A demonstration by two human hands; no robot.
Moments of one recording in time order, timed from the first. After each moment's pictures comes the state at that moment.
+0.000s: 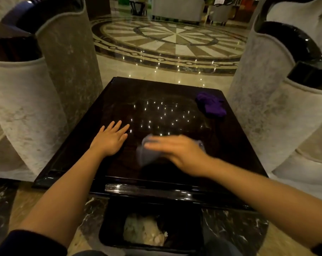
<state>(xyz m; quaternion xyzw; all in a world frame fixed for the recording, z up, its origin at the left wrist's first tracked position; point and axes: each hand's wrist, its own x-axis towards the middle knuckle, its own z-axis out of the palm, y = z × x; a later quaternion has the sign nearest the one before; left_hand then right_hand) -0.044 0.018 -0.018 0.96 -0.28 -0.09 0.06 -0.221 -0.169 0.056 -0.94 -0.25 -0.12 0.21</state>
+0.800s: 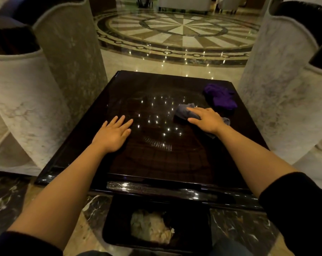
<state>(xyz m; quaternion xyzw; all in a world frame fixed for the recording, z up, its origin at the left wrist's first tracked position) -0.047 0.018 -0.014 0.95 -0.28 -0.09 0.06 -0.121 -0.294 0.004 -0.99 0.10 0.00 0.11</state>
